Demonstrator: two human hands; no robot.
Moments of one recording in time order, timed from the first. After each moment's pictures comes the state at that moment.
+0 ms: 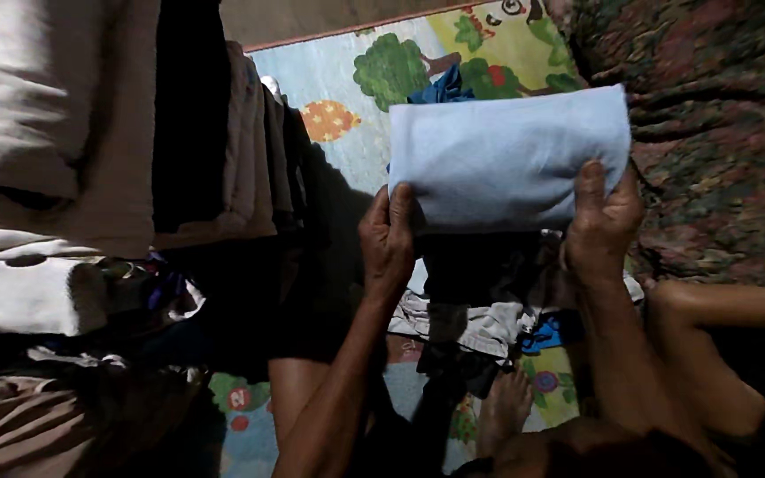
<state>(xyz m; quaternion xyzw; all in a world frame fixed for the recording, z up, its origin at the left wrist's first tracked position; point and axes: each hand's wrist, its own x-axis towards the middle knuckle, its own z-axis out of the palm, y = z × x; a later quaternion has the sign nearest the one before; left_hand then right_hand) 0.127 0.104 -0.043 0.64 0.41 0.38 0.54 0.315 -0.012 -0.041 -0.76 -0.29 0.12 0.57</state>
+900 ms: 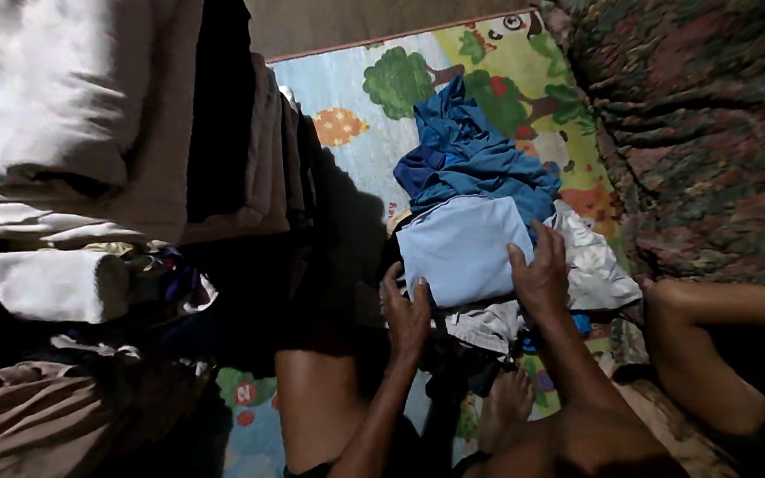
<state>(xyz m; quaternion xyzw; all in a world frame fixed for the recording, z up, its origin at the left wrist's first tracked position) 0.089 0.020 -0.112 0.60 0.58 0.26 0.48 0.280 -0.051 -0.106 -0.89 -0.35 0.11 0.26</state>
